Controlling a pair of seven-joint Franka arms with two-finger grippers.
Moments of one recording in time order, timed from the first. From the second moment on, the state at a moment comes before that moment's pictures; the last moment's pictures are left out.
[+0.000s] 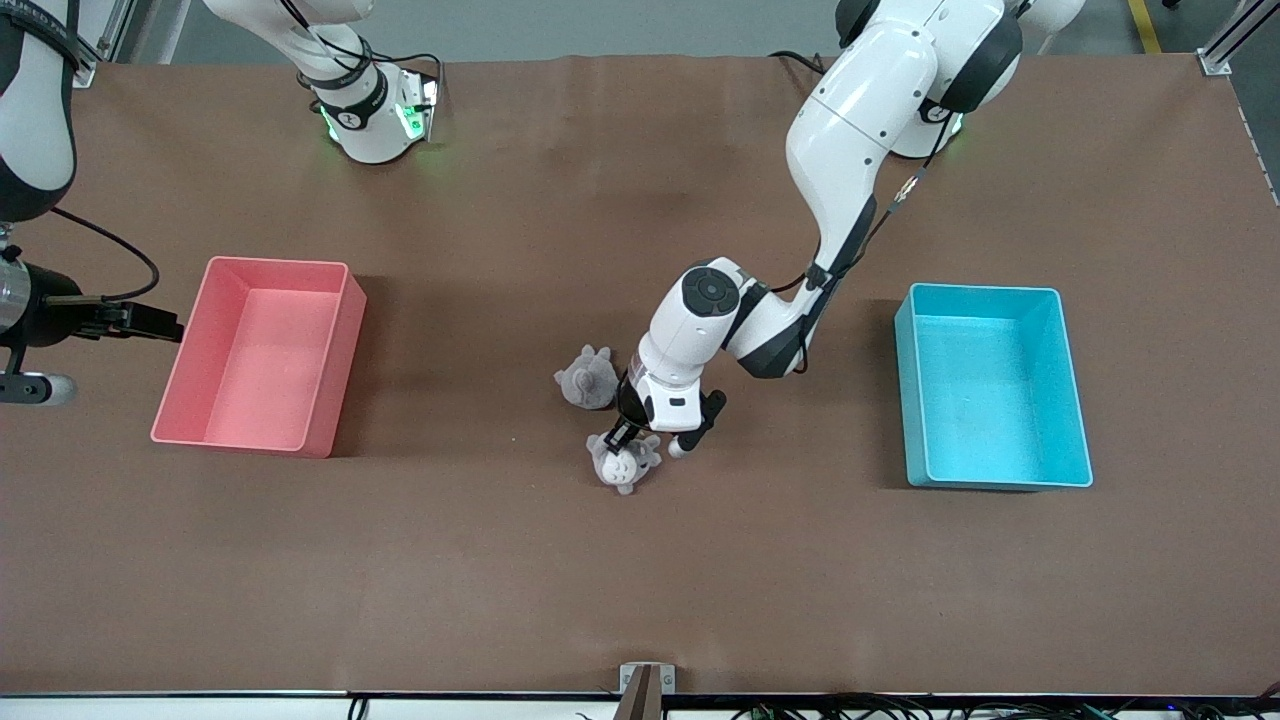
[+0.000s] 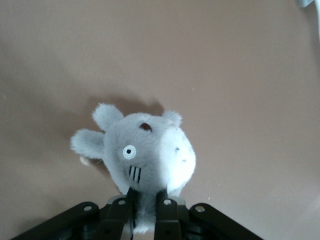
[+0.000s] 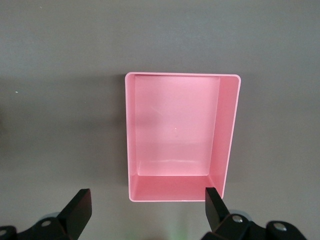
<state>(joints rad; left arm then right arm) -0.63 0.92 -0.11 -1.34 0.04 2.72 -1.65 0.00 0.25 -0.06 -1.40 -0.02 1.46 -0.02</state>
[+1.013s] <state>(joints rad) -0.17 0.54 -0.10 -1.39 0.07 1.77 -0.54 0.01 0.09 -0.06 -1.54 -0.02 1.48 -0.02</state>
